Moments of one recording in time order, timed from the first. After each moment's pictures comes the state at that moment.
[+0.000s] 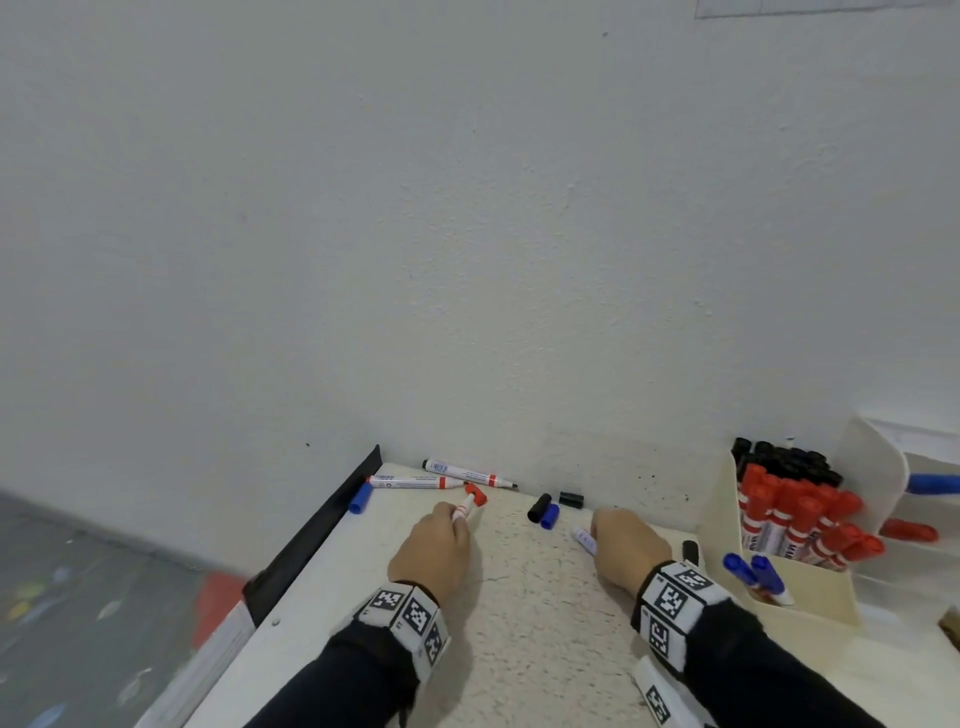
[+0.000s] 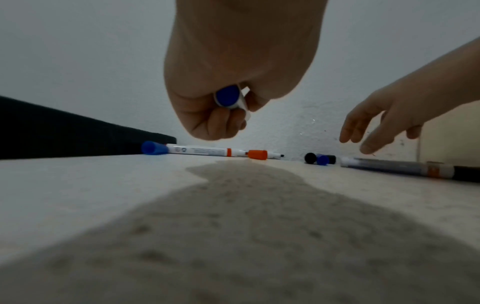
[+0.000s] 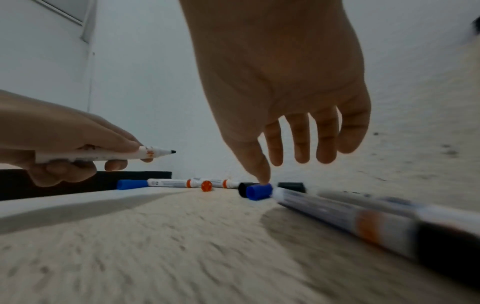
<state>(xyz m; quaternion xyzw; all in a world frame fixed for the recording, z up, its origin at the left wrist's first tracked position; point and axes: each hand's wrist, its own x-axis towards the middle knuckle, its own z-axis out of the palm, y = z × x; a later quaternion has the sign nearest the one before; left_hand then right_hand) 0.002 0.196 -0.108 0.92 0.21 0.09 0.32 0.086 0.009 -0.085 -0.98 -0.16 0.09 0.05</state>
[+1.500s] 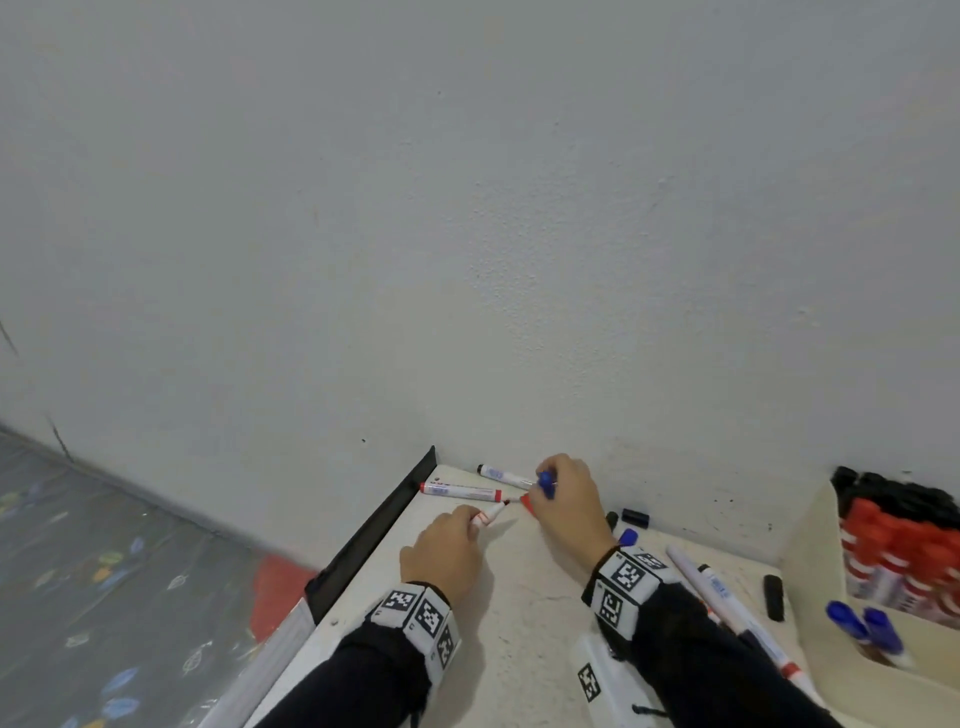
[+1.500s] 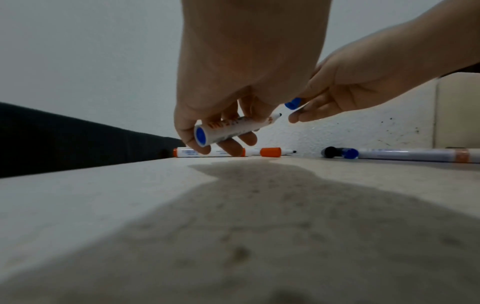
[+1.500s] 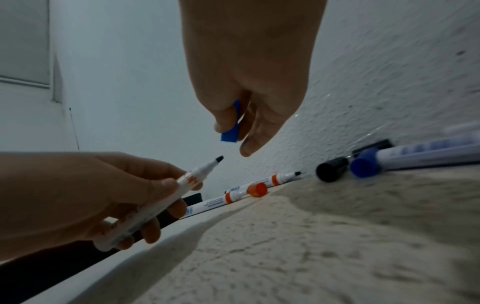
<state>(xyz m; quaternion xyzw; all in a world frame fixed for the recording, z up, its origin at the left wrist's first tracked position) -0.013 0.239 -0.109 0.93 0.25 0.08 0.26 0.082 0.123 -0.078 -0.86 -0.25 0.01 0.43</state>
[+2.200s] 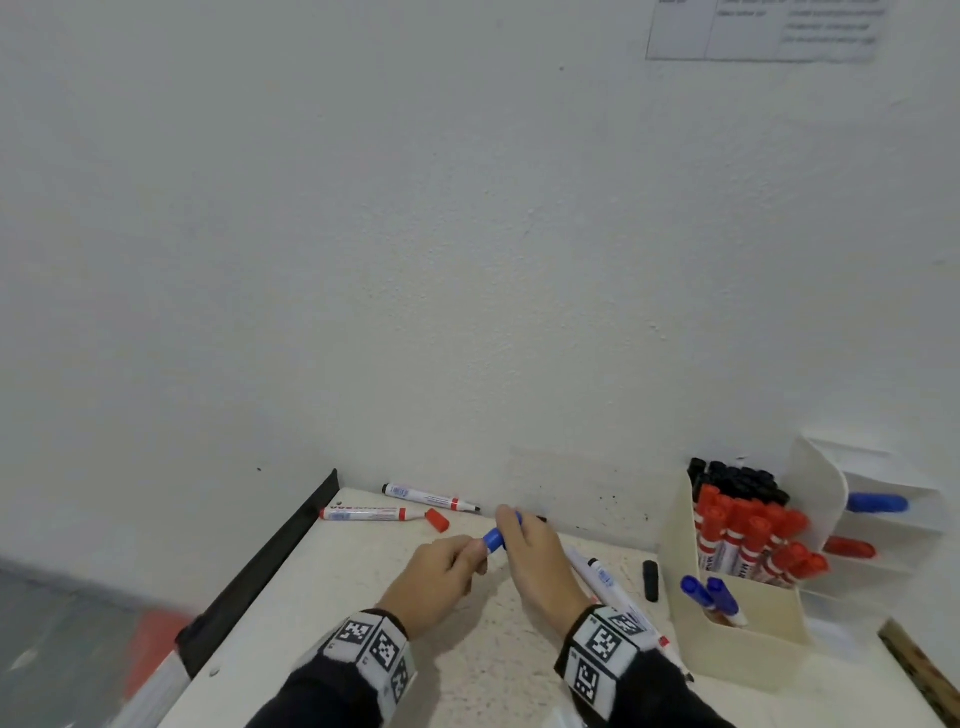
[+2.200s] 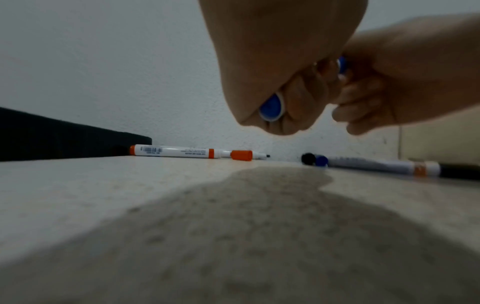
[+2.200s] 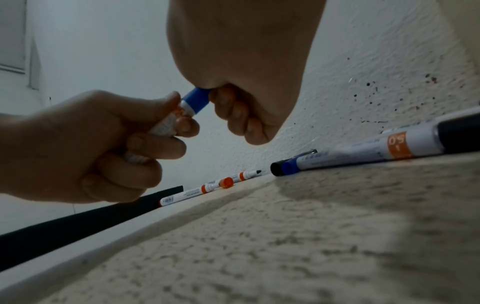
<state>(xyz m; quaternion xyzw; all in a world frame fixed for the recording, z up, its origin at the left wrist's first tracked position) 0.010 0.176 -0.098 0.88 0.01 0.06 0.46 0.058 0.048 -0.080 -0.81 -0.18 0.04 0.56</state>
